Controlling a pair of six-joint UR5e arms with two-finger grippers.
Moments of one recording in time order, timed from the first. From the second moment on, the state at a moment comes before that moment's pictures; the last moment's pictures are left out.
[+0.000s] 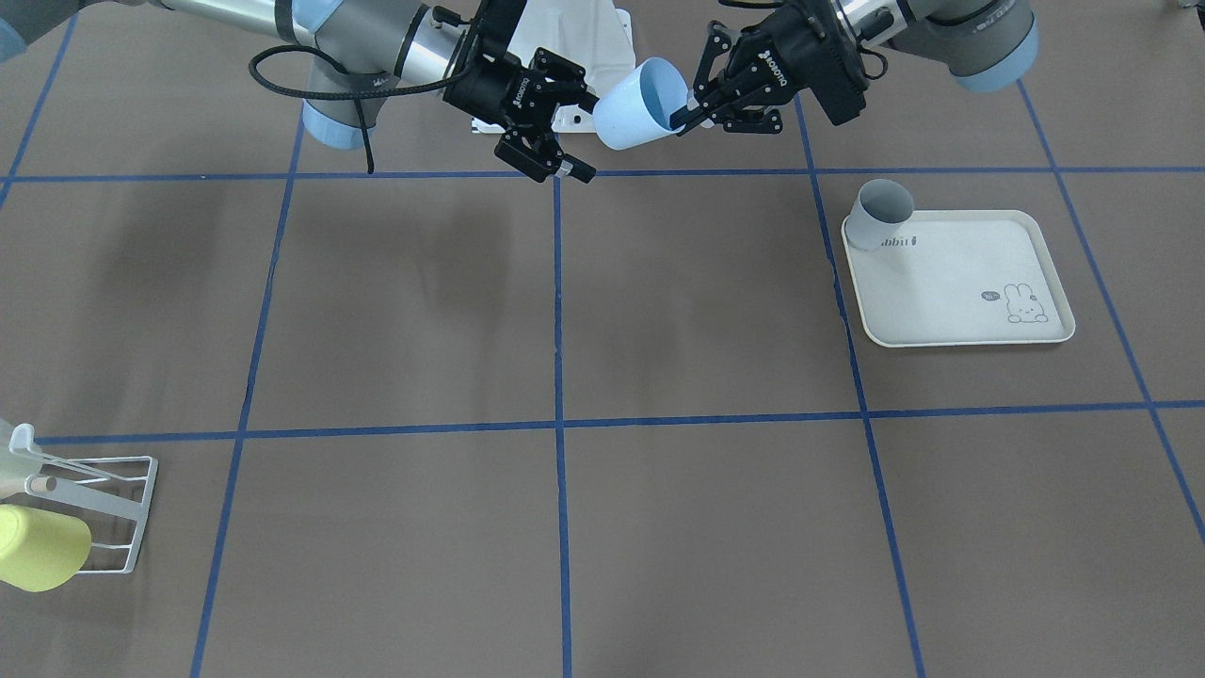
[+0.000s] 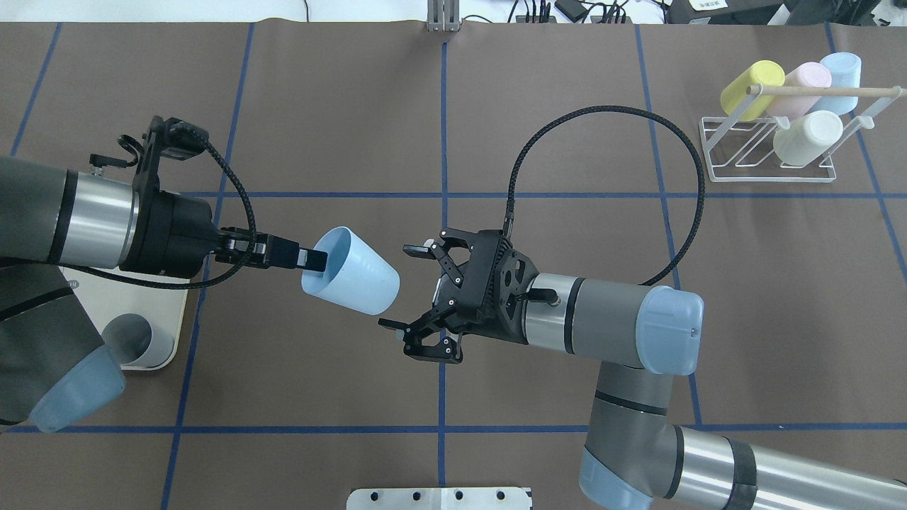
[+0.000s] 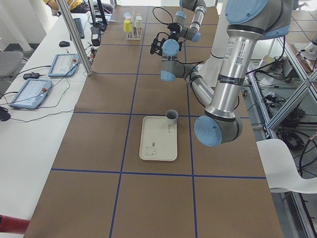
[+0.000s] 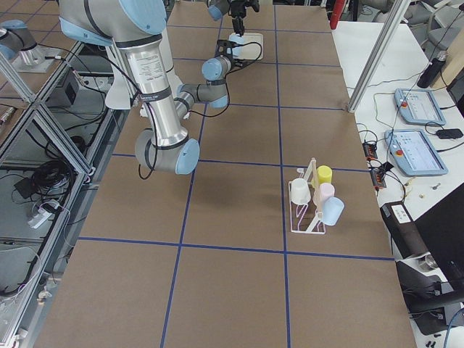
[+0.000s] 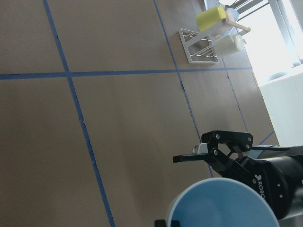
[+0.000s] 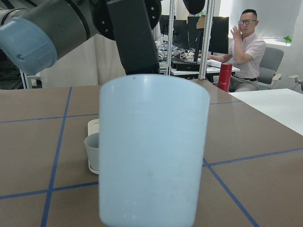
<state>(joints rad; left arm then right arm) -0.69 -1.83 -2.01 -2.53 -2.17 -1.29 0.35 -1.08 1.71 -0.29 1.61 0.20</state>
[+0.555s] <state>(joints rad) -0.68 -1.83 -2.01 -2.53 -2.17 -1.29 0.35 -1.06 1.71 -0.29 1.61 0.20</state>
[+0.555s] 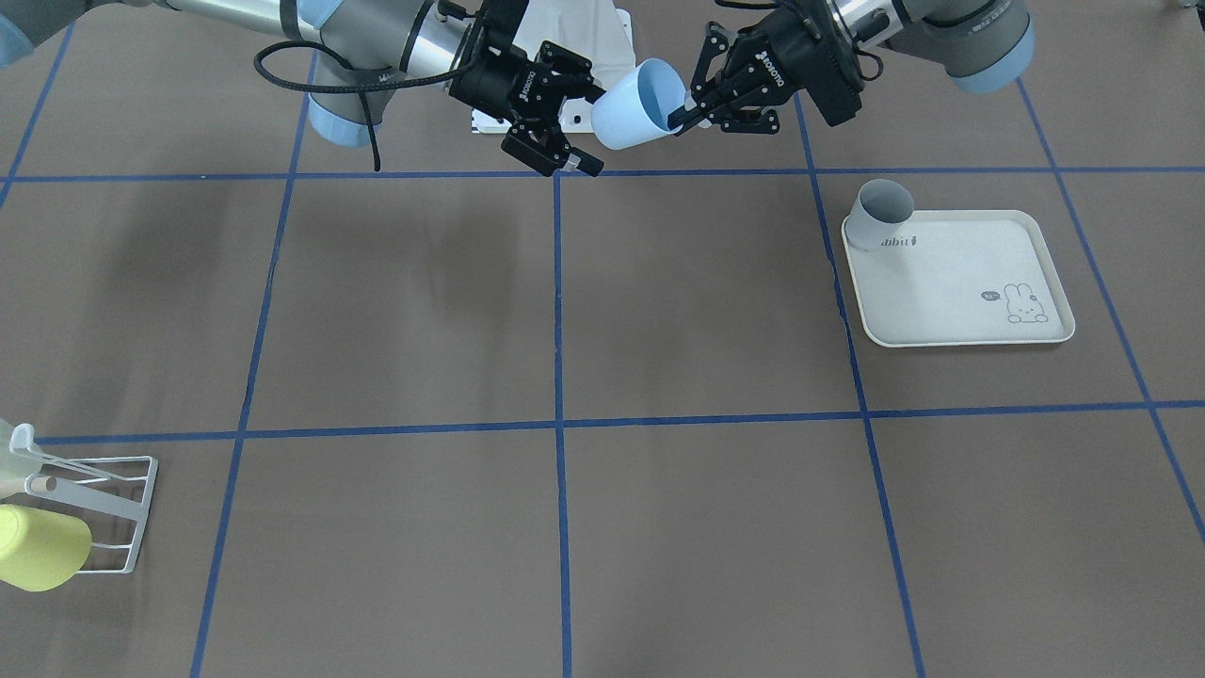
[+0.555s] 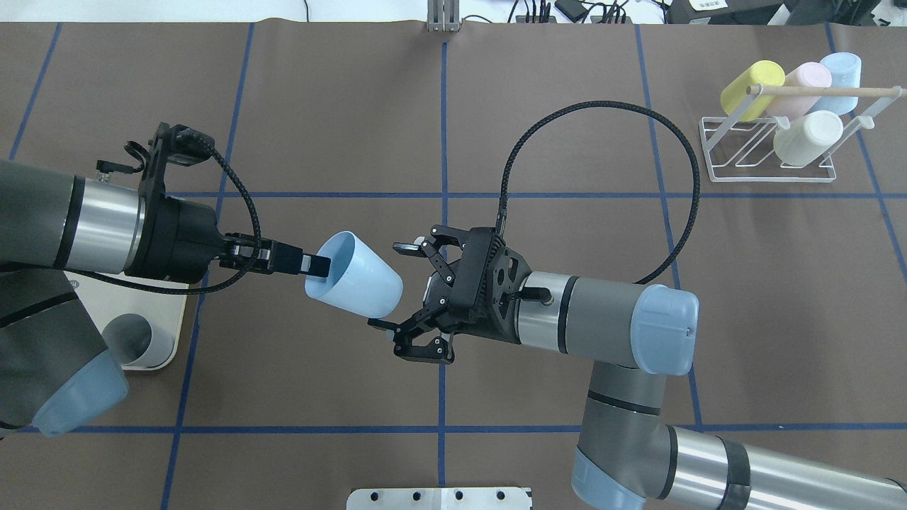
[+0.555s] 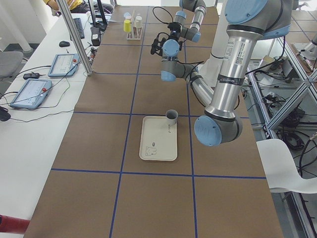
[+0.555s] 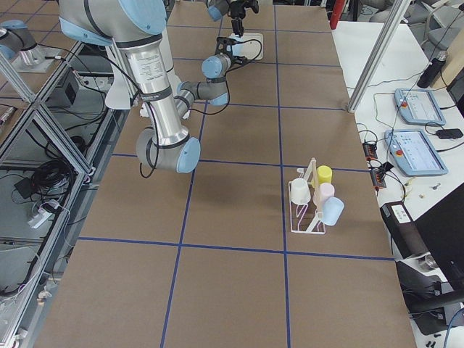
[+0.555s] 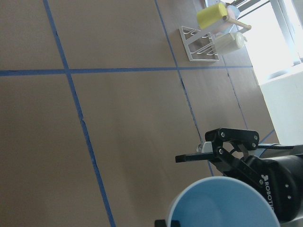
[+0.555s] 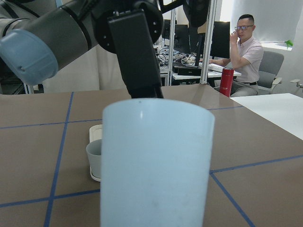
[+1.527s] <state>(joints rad) -0.66 -1.83 -2.00 -2.53 -2.15 -1.29 0.35 -1.06 1.71 -0.29 1.61 0.20</state>
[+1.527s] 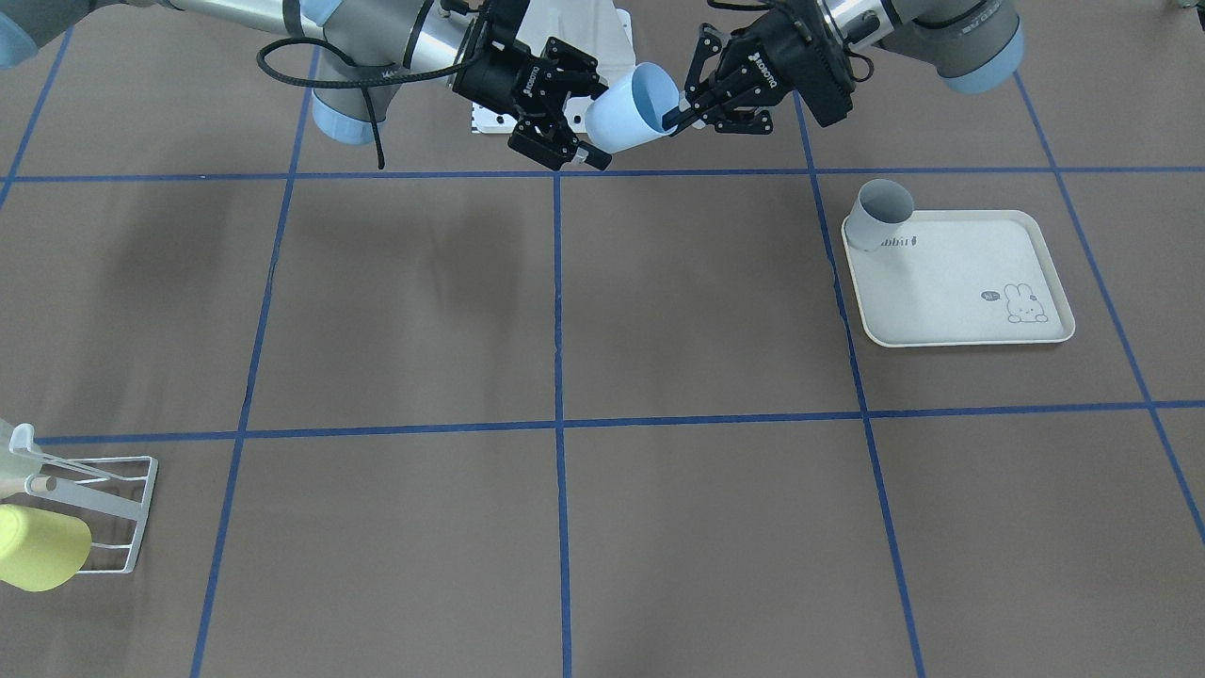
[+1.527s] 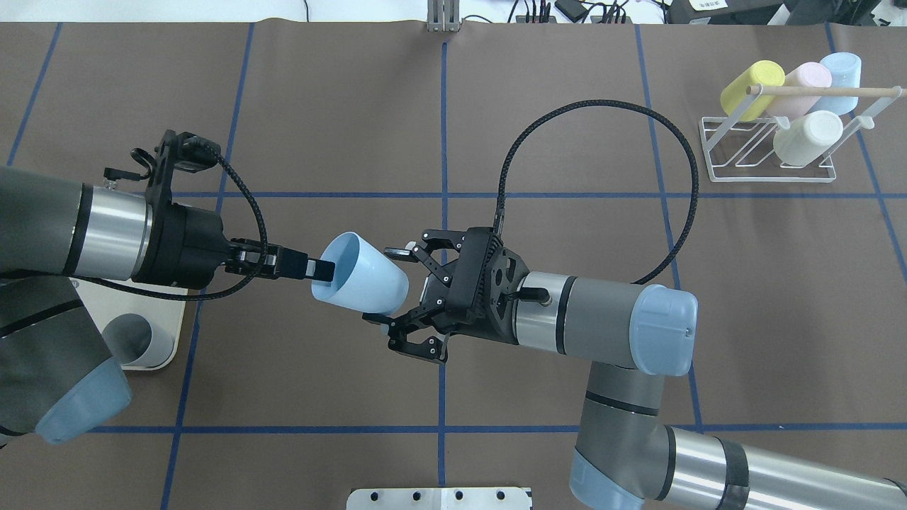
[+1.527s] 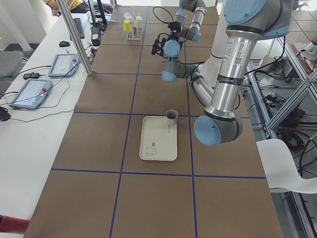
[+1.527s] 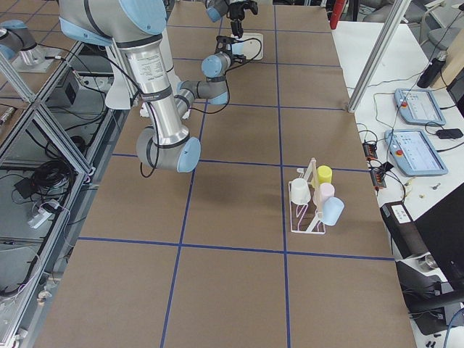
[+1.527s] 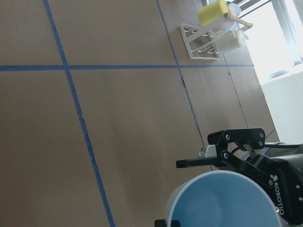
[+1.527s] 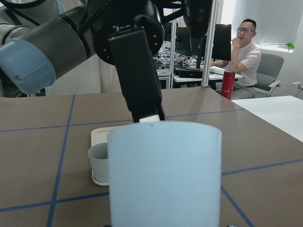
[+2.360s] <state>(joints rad) -0.66 -1.84 -2.00 -2.52 -2.15 -1.29 0.34 -1.07 1.71 -0.29 1.62 0.19</state>
